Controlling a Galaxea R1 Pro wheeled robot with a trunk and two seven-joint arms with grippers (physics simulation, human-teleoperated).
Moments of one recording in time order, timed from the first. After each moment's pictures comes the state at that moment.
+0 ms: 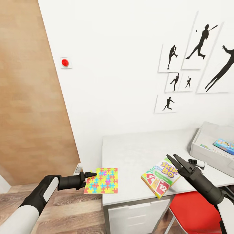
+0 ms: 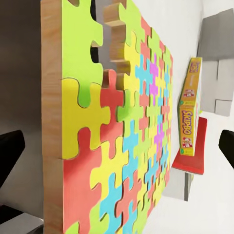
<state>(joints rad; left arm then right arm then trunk) -0.62 0.17 0.03 -0.68 0.48 0.98 -0.83 -0.17 -0.09 -0.41 -1.61 -0.90 0.80 0.99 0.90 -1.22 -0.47</state>
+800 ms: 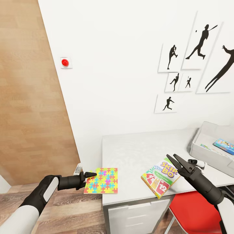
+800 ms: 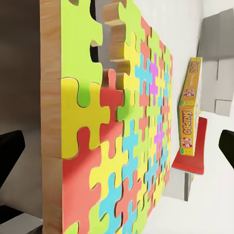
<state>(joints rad) -0.62 0.17 0.03 -0.68 0.48 0.98 -0.83 -0.17 -0.09 -0.41 -1.61 -0.90 0.80 0.99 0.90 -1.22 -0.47</state>
